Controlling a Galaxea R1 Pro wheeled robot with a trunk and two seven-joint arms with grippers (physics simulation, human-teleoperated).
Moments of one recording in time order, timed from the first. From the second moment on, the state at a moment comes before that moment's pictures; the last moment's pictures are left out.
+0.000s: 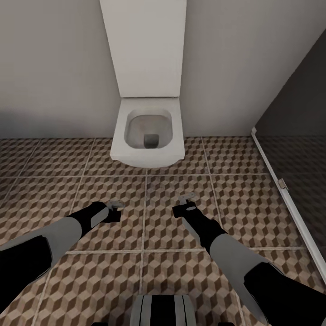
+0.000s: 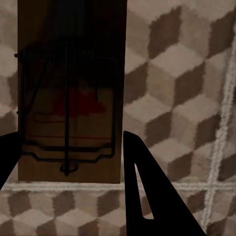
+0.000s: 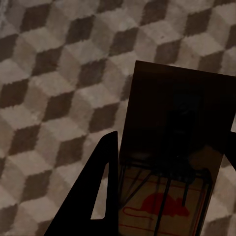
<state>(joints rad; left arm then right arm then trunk) -1.17 0.11 -1.27 -0.21 1.33 0.47 0.10 -0.99 0.16 0.47 -0.44 -0.20 0.33 -0.18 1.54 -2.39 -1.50</state>
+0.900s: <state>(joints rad) -1.17 0.11 -1.27 -0.21 1.33 0.47 0.11 -0.99 0.16 0.47 -0.44 -0.20 0.33 -0.18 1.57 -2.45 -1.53</state>
